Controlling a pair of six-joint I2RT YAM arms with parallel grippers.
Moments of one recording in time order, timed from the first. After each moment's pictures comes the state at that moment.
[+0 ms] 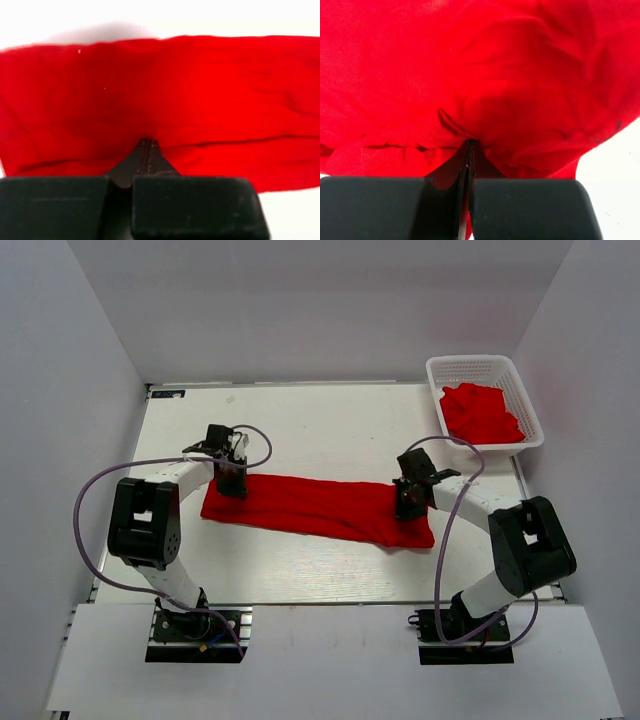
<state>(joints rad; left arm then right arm) -0.16 1.69 1.04 -0.48 0.14 -0.10 0.42 1.52 0.81 -0.45 0.00 0.39</state>
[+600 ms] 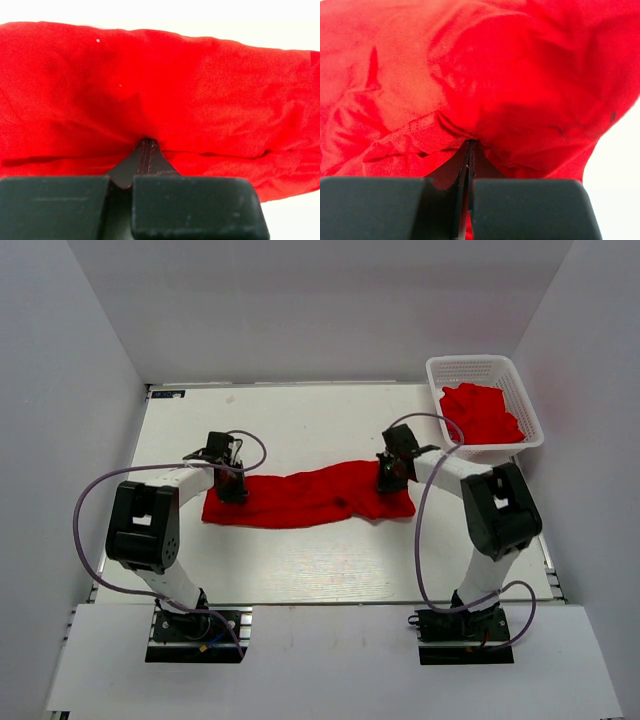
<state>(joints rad) -0.16 1.70 0.96 -0.44 0.09 -0.30 0.43 1.78 1.05 -0.35 -0.04 0.40</state>
